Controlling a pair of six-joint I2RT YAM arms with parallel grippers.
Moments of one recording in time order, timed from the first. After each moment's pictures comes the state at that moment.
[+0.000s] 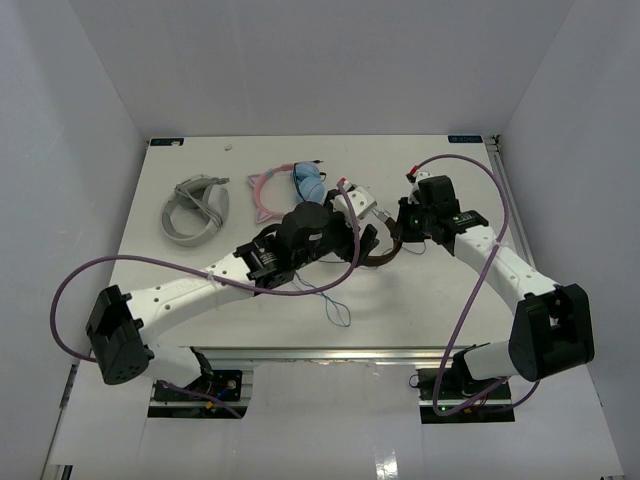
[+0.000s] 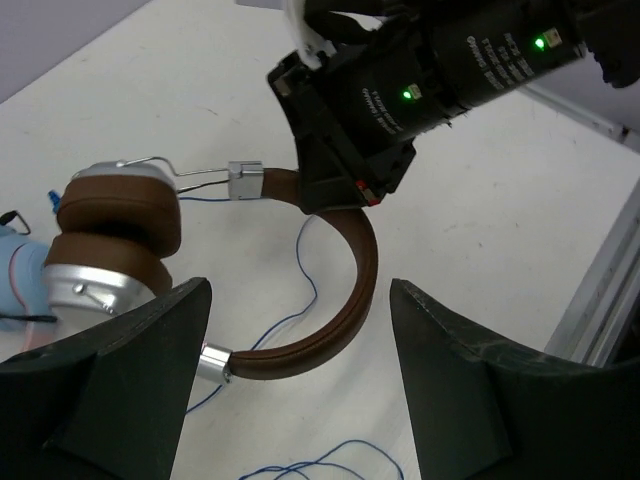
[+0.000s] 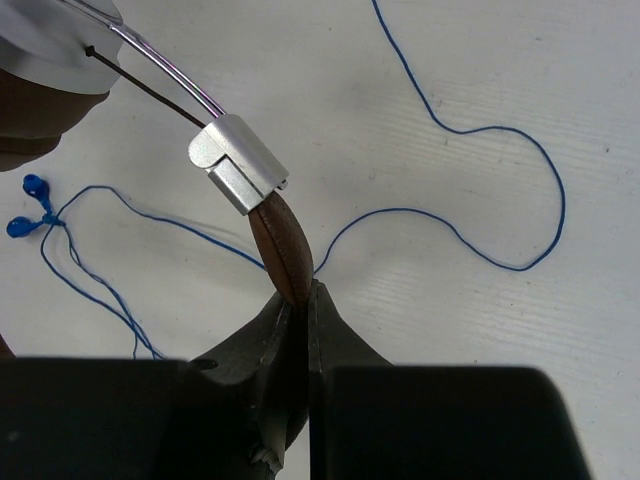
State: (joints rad) left arm -1.01 1.36 1.12 0.02 -0.12 -0.02; right arm 0.35 1.38 1.00 -0.40 -0.14 0.28
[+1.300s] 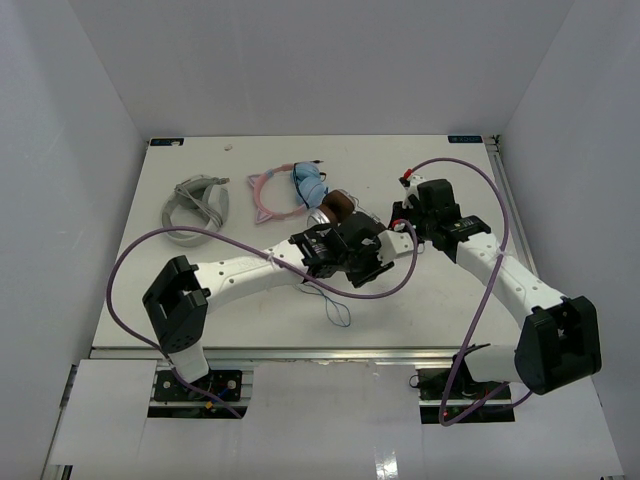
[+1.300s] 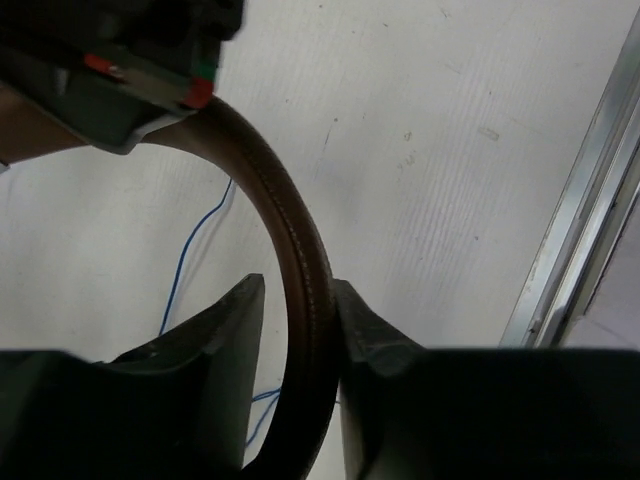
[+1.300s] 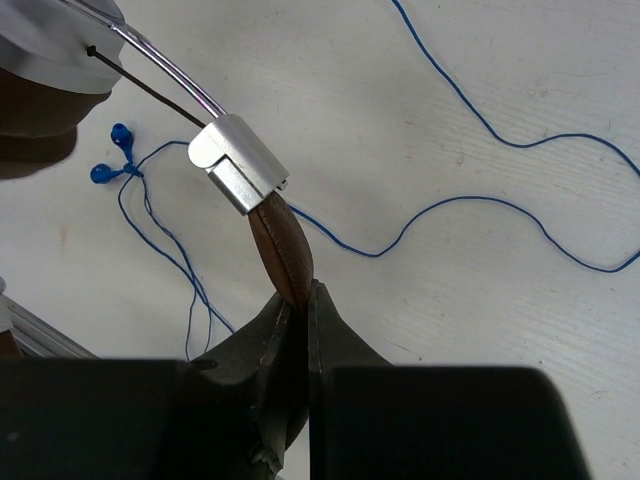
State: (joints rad) left arm -1.05 1.72 1.37 -0.40 0.09 0.22; right arm 0.39 1.31 0.97 -0.41 -0.28 0.28
